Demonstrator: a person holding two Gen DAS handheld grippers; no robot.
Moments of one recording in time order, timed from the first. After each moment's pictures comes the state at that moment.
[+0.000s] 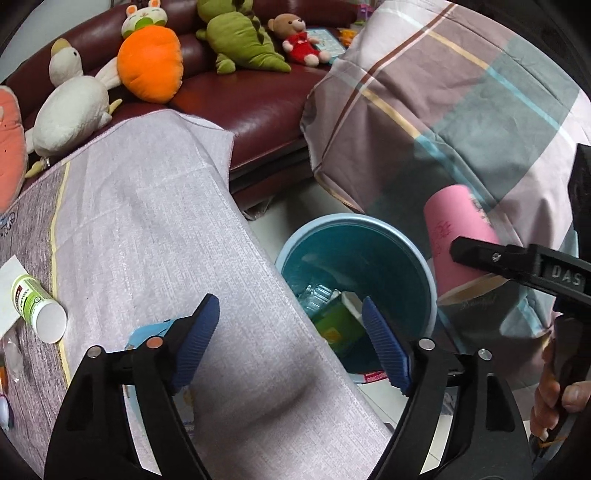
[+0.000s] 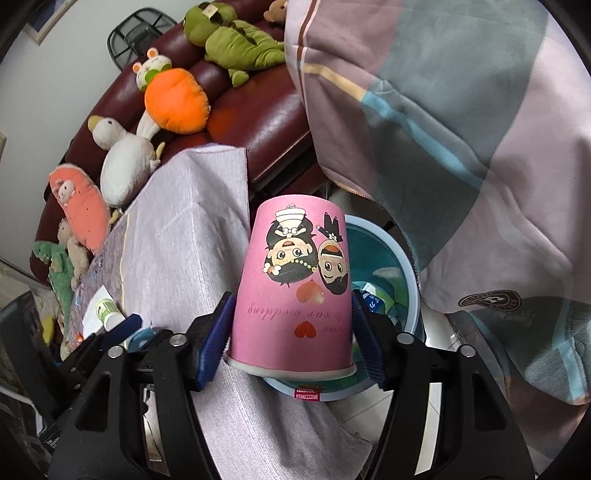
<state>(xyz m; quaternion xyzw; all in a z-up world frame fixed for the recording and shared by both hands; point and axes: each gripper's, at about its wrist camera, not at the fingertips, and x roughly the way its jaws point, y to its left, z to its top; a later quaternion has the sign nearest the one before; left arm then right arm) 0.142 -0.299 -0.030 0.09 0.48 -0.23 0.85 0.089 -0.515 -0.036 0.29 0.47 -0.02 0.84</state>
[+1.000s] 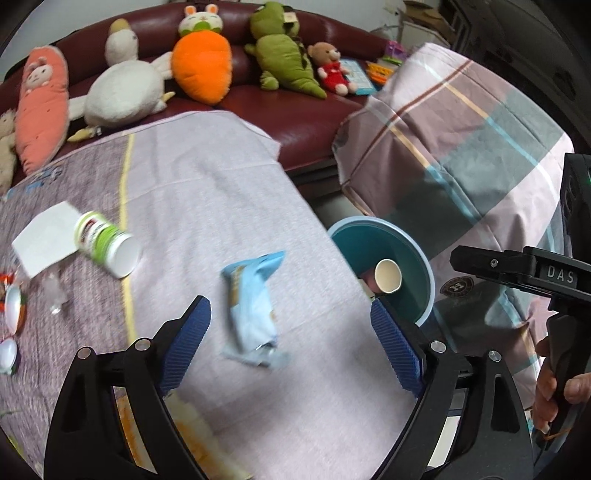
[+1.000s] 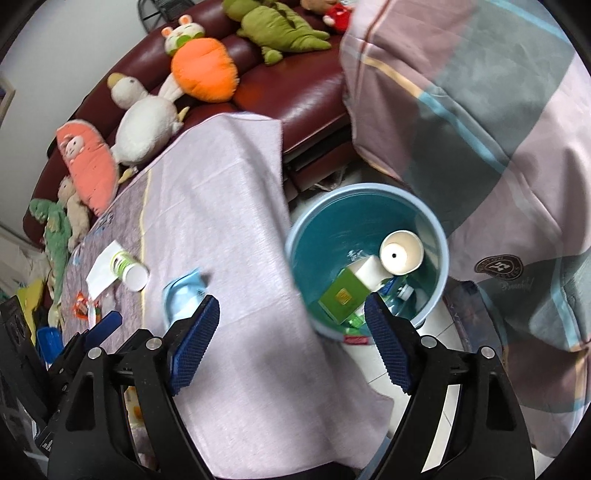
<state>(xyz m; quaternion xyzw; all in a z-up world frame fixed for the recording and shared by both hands) 0.085 -0.176 0.009 0.02 0.45 -0.20 0.87 0.058 -0.415 0.014 0.22 0.49 -0.01 0.84</state>
